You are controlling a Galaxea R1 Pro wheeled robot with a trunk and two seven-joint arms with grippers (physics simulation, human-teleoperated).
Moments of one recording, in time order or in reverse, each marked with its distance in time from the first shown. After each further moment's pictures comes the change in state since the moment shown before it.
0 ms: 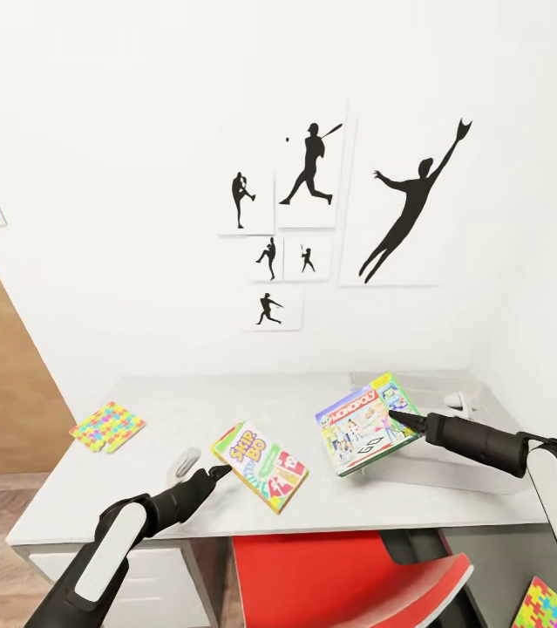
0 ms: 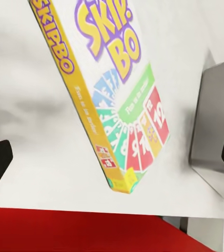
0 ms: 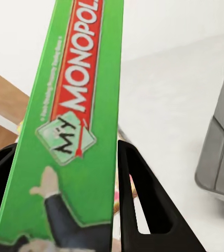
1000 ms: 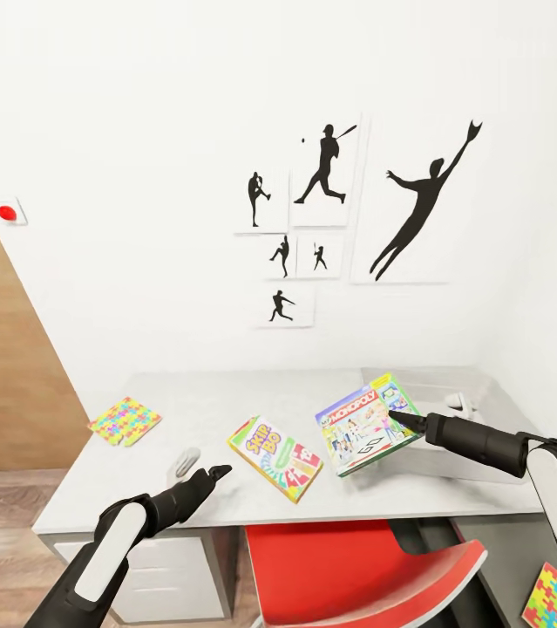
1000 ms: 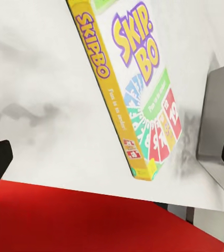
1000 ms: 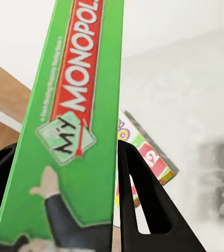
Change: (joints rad) left arm 0.000 0.000 0.001 0.000 0.000 0.000 -0.001; right arm 0.000 0.000 0.001 0.000 0.000 0.001 0.000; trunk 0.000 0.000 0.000
